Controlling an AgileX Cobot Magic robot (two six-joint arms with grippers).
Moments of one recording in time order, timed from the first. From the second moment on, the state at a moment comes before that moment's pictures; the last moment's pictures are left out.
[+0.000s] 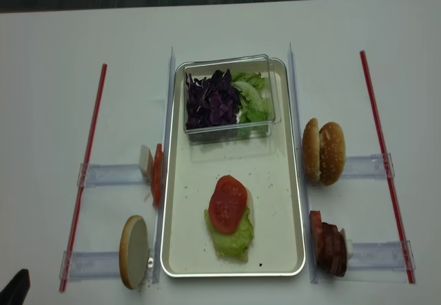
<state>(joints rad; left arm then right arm) -0.04 0.00 -0.49 -0.01 1.18 0.03 -0.03 -0.02 -0.48 0.01 1.13 0.02</state>
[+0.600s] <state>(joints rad) -0.04 -0.02 -0.49 -0.01 1.18 0.03 -0.03 -0.02 -0.48 0.01 1.13 0.02</state>
